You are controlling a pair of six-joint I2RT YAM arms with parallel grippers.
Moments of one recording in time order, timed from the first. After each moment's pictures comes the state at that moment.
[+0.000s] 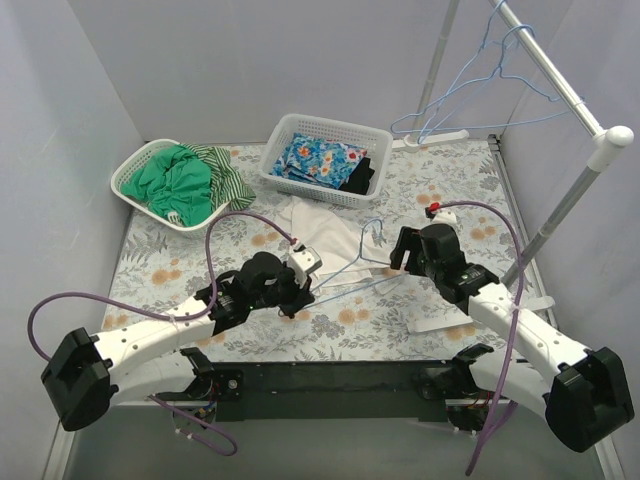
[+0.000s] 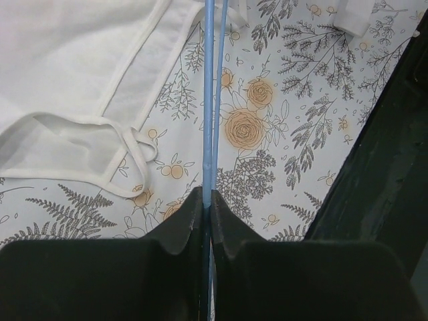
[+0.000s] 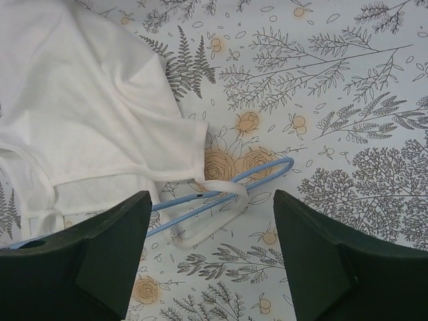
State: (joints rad) left arm -0.88 1.03 0.56 -0.10 0.19 -0.07; right arm 0.51 1.01 0.60 -0.26 0.22 0.52
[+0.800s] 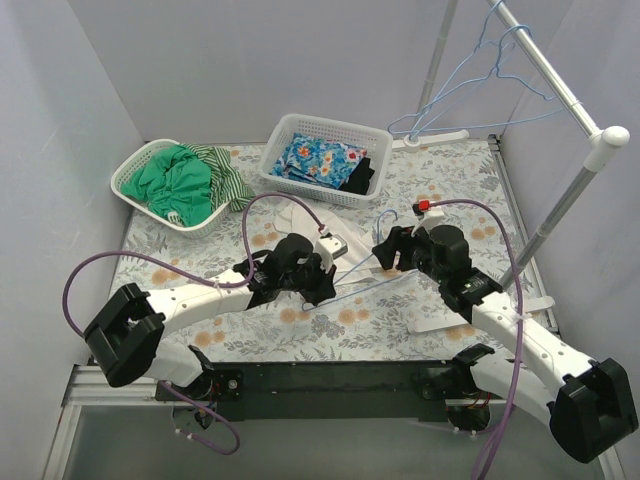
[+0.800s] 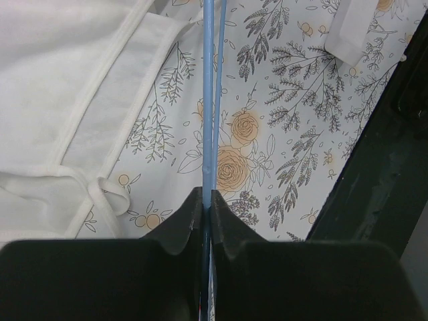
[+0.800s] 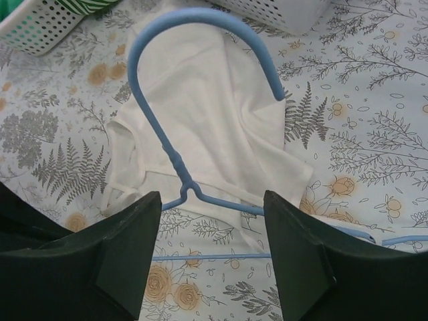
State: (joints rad) left arm -0.88 1.37 0.76 -0.06 0.28 -0.15; right arm 0.52 0.92 0.54 0.01 -0.09 0.37
